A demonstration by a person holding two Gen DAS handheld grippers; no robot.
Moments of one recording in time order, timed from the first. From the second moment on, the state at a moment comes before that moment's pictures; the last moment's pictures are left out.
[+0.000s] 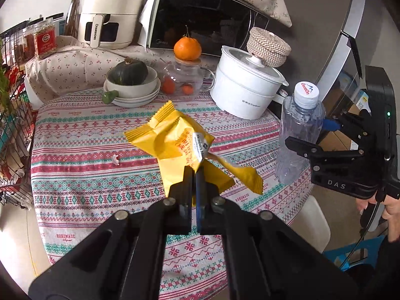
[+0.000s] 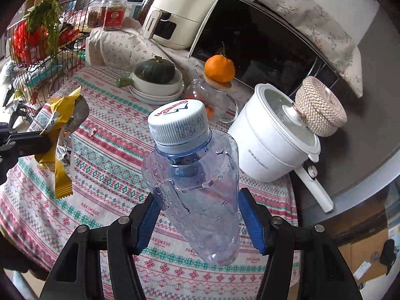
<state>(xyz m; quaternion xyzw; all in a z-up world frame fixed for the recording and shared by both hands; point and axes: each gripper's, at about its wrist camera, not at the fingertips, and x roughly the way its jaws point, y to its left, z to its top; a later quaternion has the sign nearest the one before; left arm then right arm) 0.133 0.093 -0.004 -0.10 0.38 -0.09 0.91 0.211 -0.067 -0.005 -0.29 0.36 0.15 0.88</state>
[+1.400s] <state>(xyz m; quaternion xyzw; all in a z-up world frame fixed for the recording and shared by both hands) 0.087 -0.244 -0.114 0.17 0.41 -0.36 0.82 0.085 -0.392 -0.069 0.00 0.45 -0.08 0.89</state>
